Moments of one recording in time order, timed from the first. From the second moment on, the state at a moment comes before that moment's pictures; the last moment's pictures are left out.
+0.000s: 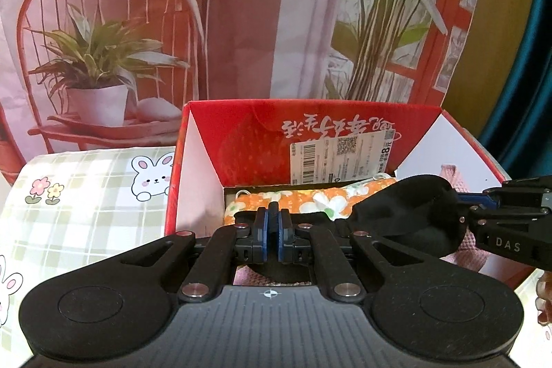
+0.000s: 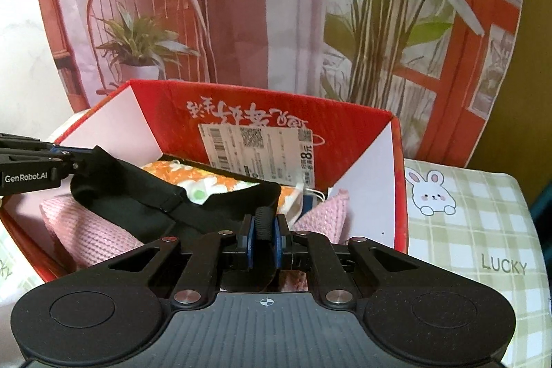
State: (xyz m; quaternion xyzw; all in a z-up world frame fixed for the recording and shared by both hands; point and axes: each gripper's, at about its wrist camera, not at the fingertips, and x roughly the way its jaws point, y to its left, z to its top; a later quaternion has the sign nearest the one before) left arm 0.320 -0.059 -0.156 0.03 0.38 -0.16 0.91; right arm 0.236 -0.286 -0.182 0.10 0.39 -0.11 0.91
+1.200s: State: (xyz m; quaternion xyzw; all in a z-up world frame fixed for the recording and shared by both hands) left arm 0.149 0.011 -0.168 0.03 0.44 -0.11 0.89; right arm 0.091 -0.189 -0.168 0.12 0.31 -0.07 0.94
